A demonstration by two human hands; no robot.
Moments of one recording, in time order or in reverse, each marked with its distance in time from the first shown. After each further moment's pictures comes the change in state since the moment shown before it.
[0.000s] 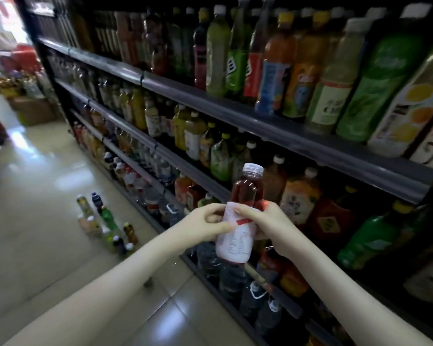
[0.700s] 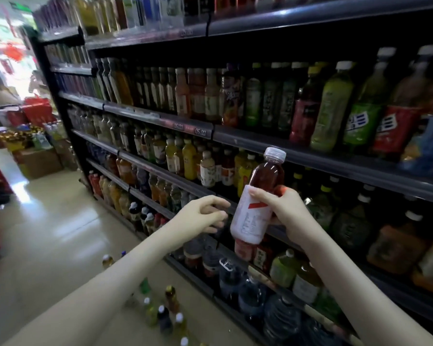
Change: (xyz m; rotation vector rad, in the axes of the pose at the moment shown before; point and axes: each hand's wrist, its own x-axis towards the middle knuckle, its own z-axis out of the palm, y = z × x) left_hand 0.028 0.016 -0.397 0.203 0.037 0.157; right_hand 0.178 -0.172 0.271 0.139 0.272 -0.187
